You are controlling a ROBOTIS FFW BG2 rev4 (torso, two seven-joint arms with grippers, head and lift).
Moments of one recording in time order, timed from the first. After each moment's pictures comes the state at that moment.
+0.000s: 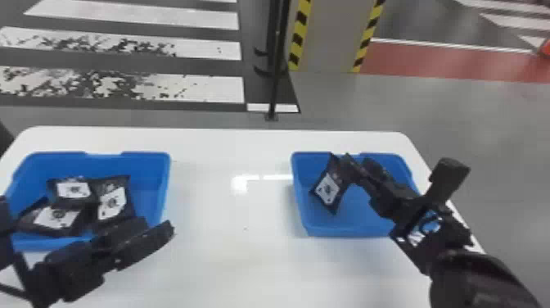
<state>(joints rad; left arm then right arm) 0.34 0.17 0.24 -2.08 0.61 0.84 -0.73 0.12 -0.14 -0.19 -1.74 -0.43 0.33 0.32</state>
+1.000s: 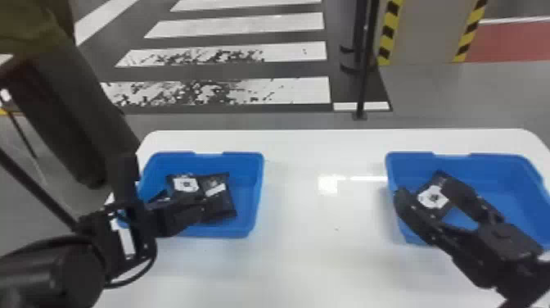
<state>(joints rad) 0.14 0.15 0.30 -2.06 0.36 1.05 -0.38 0.50 -0.10 -0.05 -2.27 -0.39 0.41 0.36</state>
